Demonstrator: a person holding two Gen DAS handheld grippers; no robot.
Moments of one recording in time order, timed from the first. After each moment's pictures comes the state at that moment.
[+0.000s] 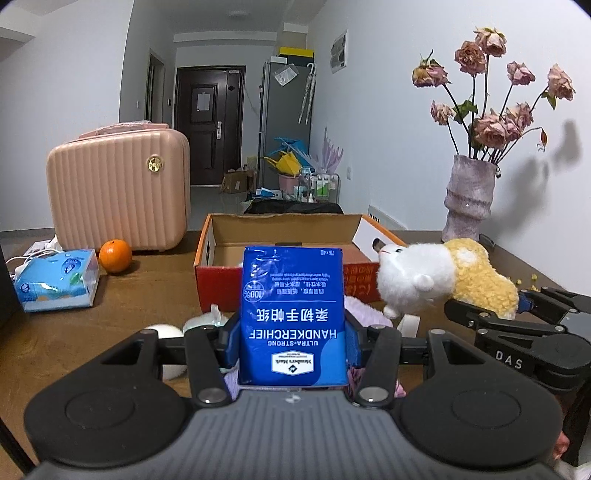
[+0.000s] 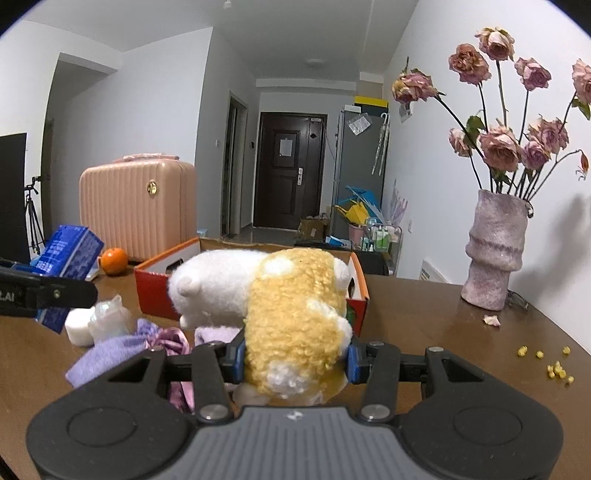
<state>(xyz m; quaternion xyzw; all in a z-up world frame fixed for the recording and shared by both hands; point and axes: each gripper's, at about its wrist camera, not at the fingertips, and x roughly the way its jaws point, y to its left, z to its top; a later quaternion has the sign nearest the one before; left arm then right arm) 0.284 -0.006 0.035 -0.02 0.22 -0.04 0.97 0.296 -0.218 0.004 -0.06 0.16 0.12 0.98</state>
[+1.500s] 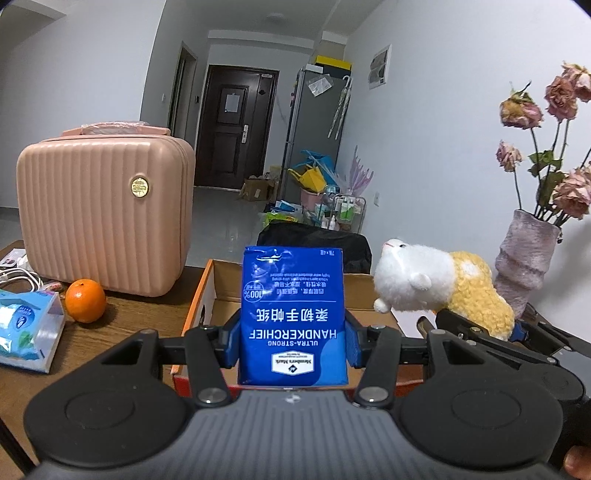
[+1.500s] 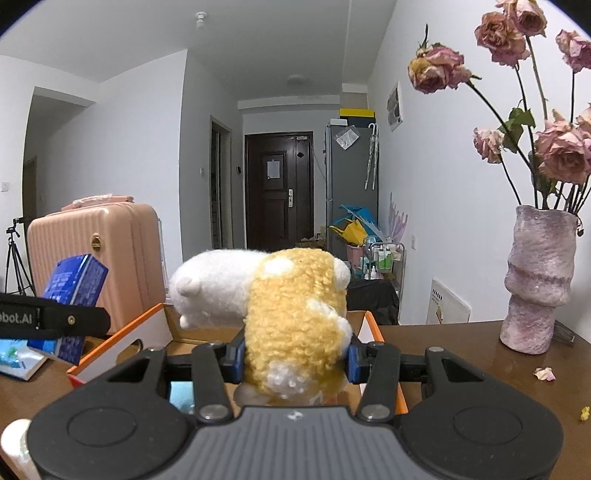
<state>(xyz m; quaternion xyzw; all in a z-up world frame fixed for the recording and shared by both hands) 0.443 0.012 0.051 -0.08 0.20 0.00 0.98 0.459 -0.190 0.019 -0.02 0.13 0.11 0.98</state>
